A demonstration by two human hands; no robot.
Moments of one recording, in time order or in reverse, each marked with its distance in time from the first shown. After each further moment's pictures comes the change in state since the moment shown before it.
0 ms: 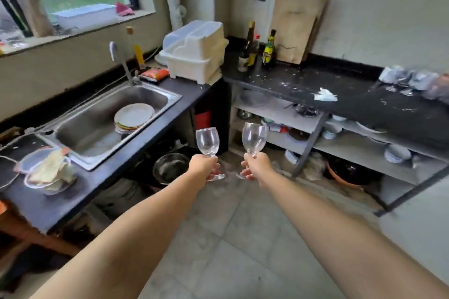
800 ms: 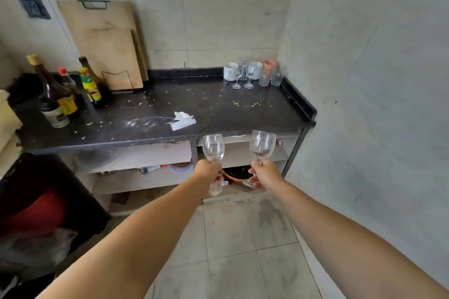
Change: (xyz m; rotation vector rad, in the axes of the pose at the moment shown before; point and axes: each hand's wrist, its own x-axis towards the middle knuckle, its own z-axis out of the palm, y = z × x) left_hand 0.078 0.119 0.457 0.471 -0.616 0.069; right_hand 0.140 0.019 -0.390 0.296 0.638 0.202
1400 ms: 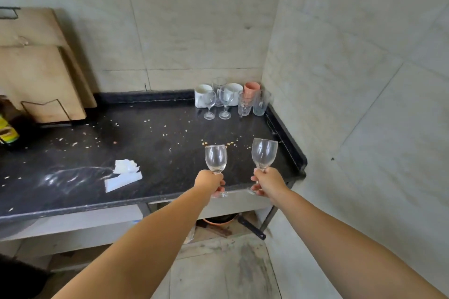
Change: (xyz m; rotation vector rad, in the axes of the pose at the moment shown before) left_hand 0.216 0.168 0.175 0.018 -0.057 -0.033; right_hand 0.281 -0.111 -0.125 -0.011 0.037 0.030
